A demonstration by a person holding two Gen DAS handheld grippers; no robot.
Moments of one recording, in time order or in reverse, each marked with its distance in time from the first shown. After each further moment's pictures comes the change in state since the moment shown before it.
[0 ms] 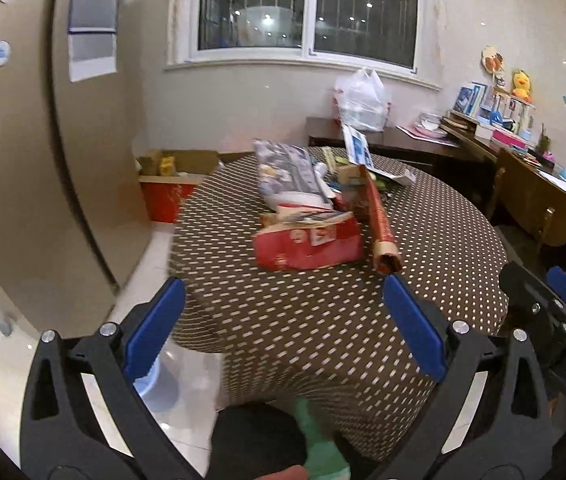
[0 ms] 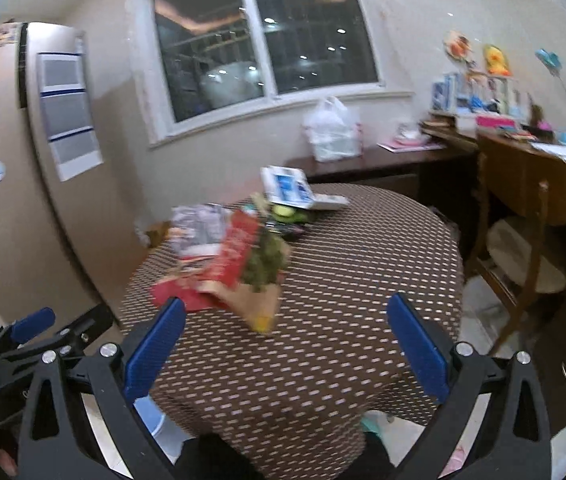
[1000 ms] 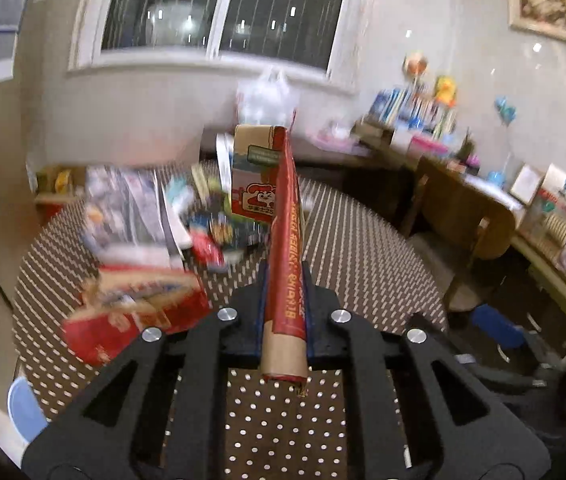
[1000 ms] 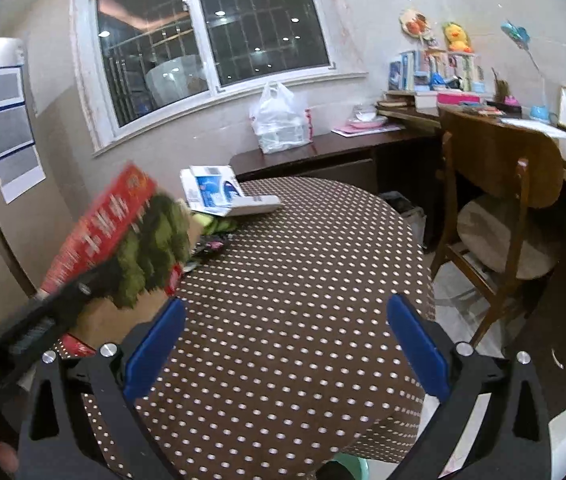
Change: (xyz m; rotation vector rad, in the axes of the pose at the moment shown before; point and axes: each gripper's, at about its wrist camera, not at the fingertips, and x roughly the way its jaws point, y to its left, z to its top) left arm 0.074 -0.071 0.043 0.035 -0.083 -0.329; right arm 0.075 -0.057 0.023 0.067 0.028 -0.112
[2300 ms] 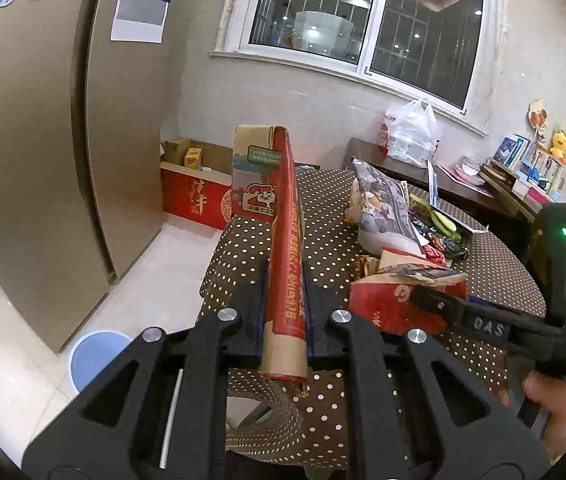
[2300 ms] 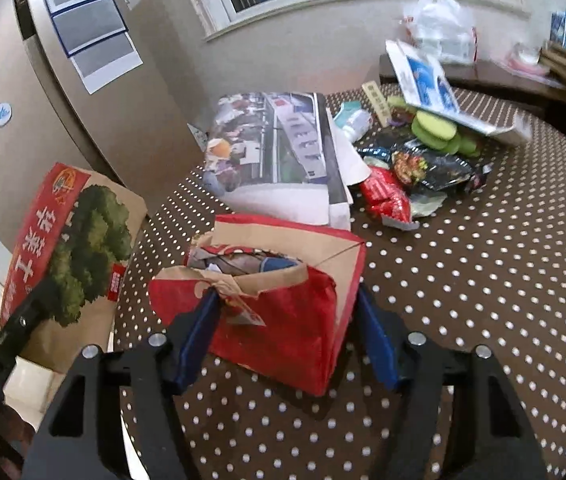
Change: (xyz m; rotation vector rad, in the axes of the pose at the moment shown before) left arm -0.060 0.164 -0.036 -0.231 -0.005 0.385; right arm 0.122 0.156 -0.010 -0.209 0.374 0.383
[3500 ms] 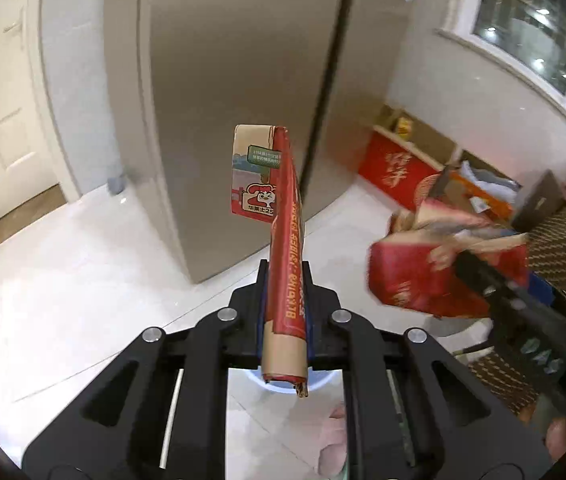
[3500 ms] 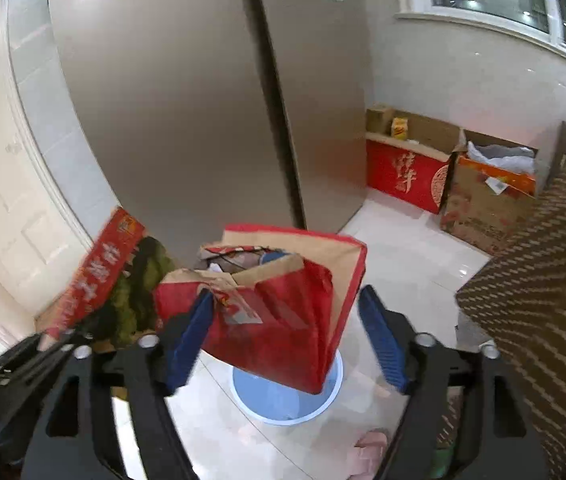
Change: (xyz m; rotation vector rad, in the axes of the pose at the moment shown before) left arm 0.001 0.323 -0.048 -0.353 0.141 0.544; right arm 0.174 0.353 -0.060 -0.410 0.064 0.232
